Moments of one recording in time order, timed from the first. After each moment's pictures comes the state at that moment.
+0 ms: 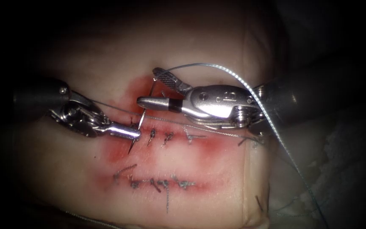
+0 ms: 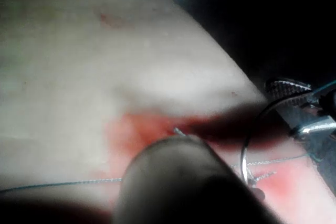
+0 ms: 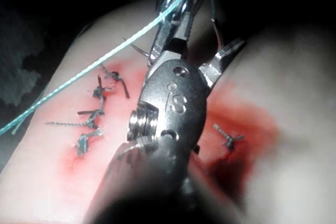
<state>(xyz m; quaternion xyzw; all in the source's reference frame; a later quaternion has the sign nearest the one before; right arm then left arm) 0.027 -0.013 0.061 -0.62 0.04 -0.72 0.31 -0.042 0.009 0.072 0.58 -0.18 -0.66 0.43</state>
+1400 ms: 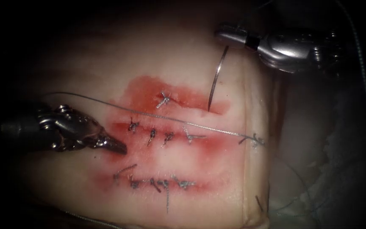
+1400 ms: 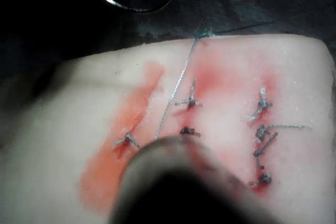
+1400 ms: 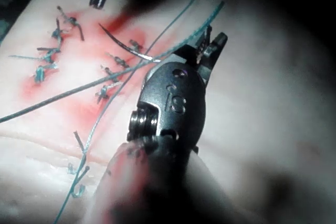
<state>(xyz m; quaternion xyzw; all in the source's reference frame) 0.015 -0.004 0.059 -0.61 0.01 -0.74 0.28 -0.042 0.009 0.069 0.30 -0.25 -0.33 0.86</state>
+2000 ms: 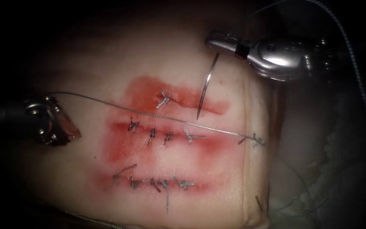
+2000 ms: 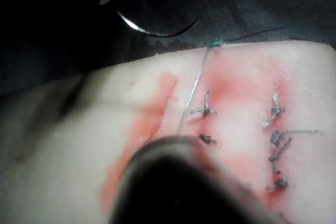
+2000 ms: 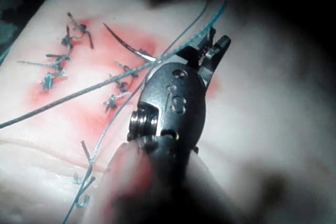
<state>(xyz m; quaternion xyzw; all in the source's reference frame) 0.016 -0.005 0.058 -0.61 0.00 -0.74 0.28 -0.037 0.009 0.068 -0.11 0.10 -0.30 0.94</state>
